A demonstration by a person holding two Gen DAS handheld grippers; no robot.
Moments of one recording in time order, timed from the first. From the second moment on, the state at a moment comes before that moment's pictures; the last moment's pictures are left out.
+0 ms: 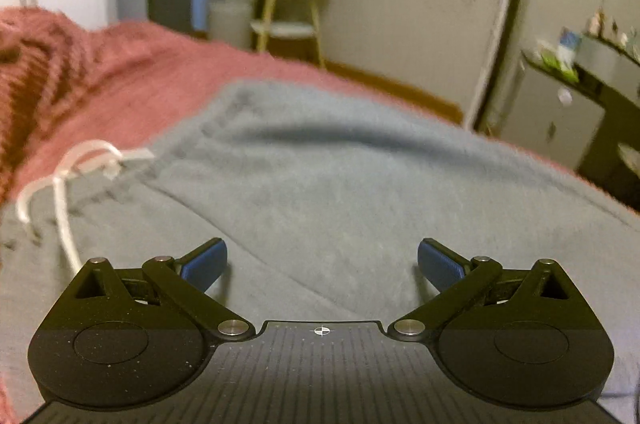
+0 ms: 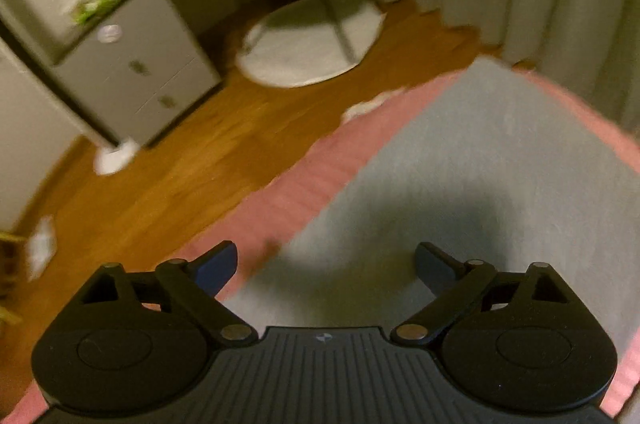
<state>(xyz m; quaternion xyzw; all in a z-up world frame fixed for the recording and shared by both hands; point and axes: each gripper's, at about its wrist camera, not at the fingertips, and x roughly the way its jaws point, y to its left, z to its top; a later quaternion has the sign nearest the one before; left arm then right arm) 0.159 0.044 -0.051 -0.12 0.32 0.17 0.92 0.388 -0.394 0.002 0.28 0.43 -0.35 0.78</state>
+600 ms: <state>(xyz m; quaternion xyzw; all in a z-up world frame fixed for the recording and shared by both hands) 0.151 0.041 -0.065 -0.10 0.29 0.15 0.94 0.175 -0.368 0.013 0.34 0.31 -0.29 0.84</state>
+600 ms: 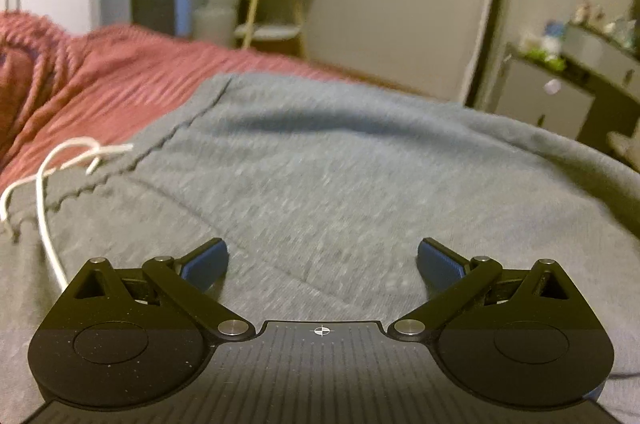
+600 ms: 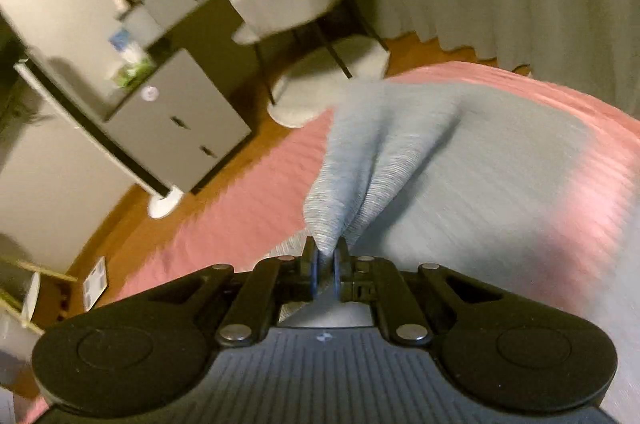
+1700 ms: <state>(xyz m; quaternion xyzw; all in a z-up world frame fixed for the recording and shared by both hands) 0.330 0.035 -0.075 -0.29 0.43 -0.04 0.86 0.026 -0.313 -0.058 0.37 0.26 -0.23 0.86</state>
